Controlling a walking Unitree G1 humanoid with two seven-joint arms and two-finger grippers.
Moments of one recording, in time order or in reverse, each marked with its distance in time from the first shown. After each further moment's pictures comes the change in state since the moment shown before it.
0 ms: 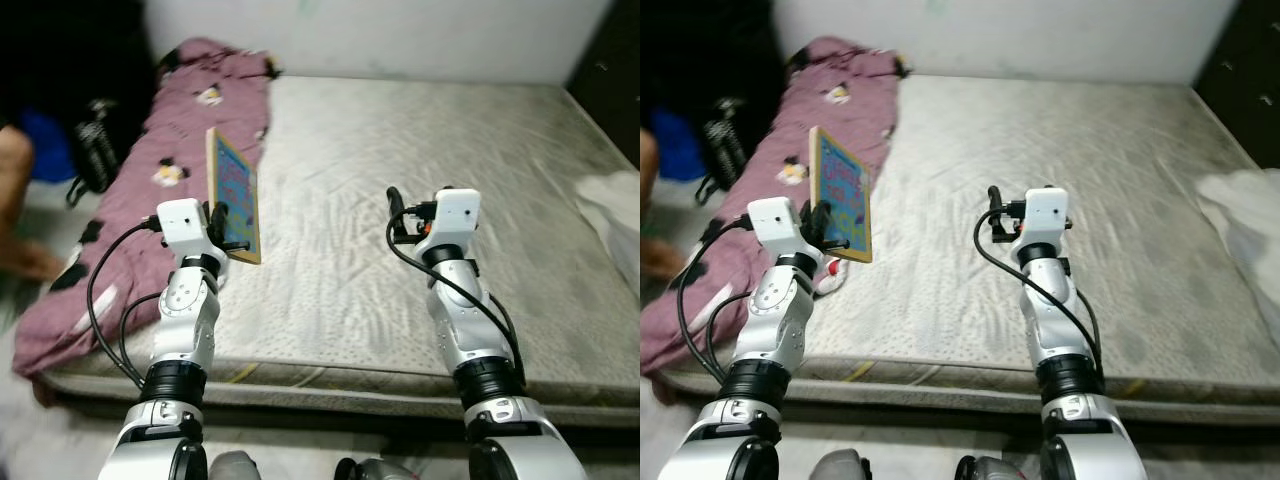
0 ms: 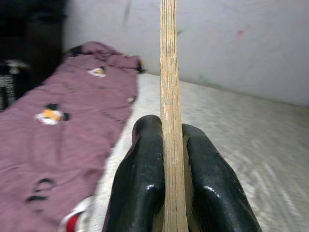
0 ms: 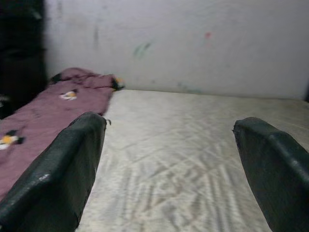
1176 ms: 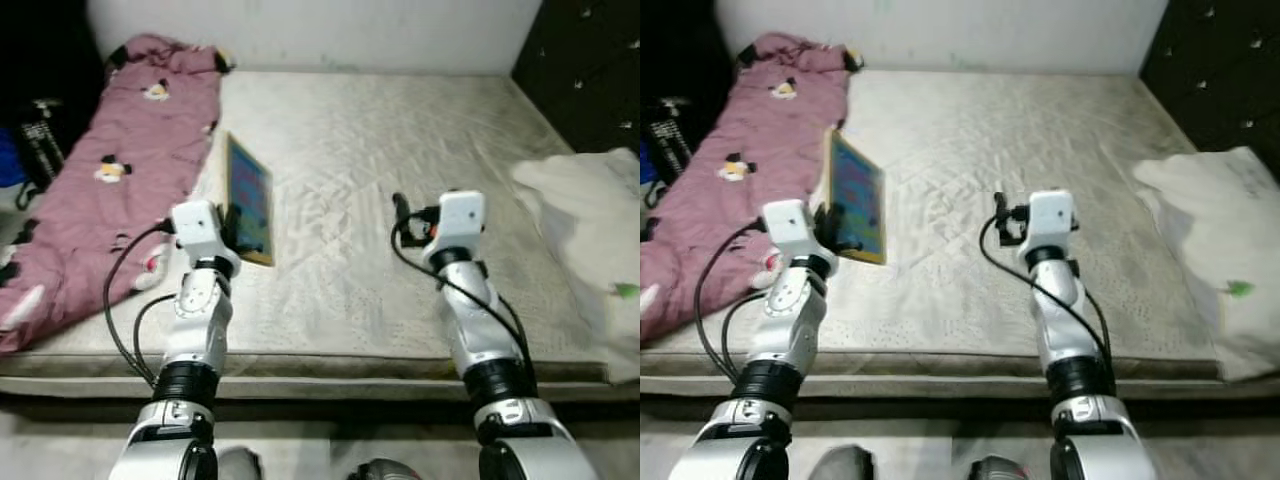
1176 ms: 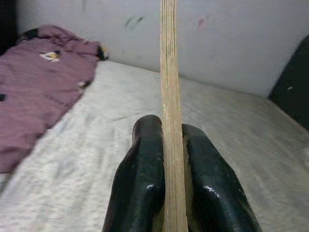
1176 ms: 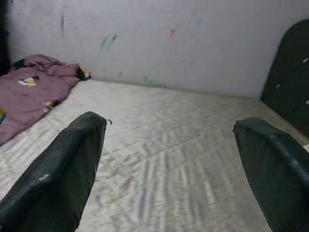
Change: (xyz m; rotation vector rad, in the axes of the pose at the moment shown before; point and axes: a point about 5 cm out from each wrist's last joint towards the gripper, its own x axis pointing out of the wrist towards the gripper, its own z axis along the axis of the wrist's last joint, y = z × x) left arm 0.003 -0.012 -0.001 -0.018 -0.002 -0.017; right arm 0.001 -0.002 0.001 -0.044 0.003 0.027
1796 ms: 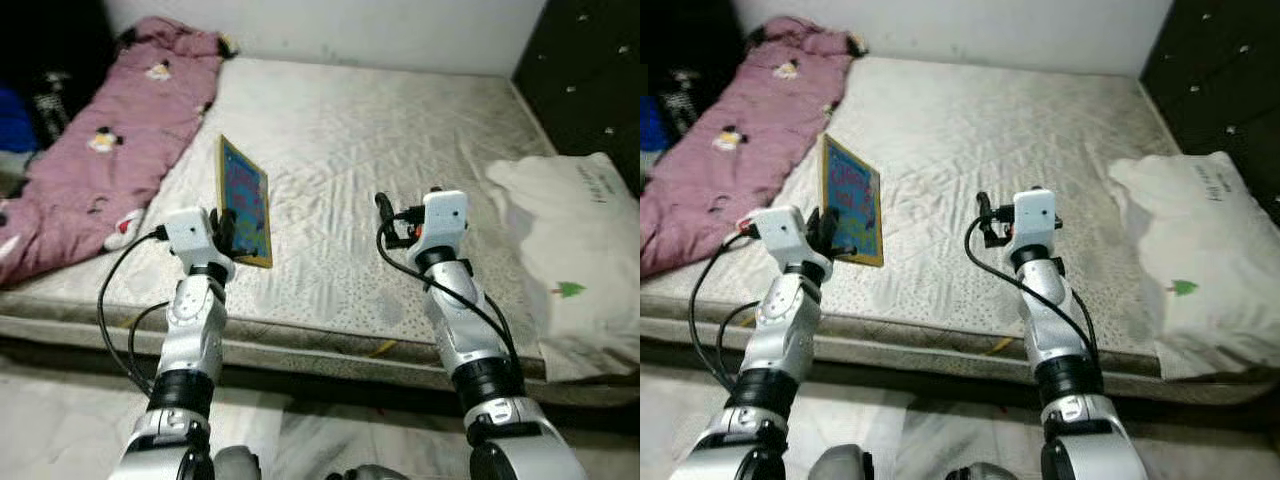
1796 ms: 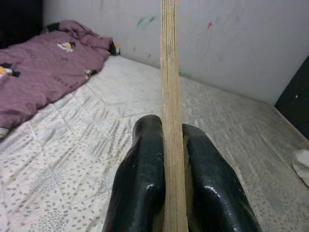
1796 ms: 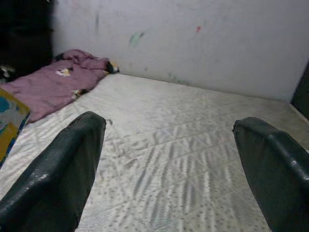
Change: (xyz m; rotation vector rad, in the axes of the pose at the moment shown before) left arm -0.010 0.007 -0.007 -0.045 -0.005 -0.004; right arm -0.002 0.013 -0.002 0.013 0.001 0.056
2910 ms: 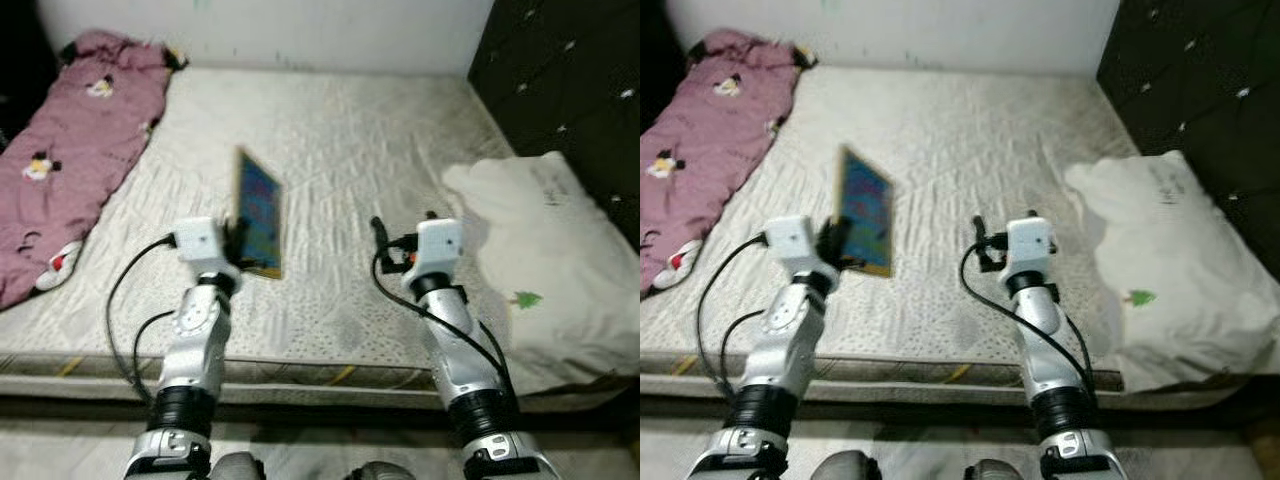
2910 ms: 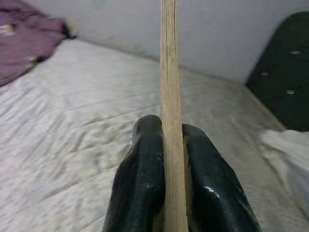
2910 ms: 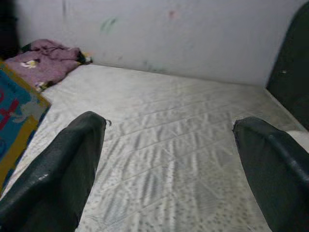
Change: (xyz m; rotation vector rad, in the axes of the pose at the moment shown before) left arm -0.015 -0.006 -0.011 0.003 0.061 -0.036; right arm -0.027 0.009 -0.020 0.000 0.039 0.008
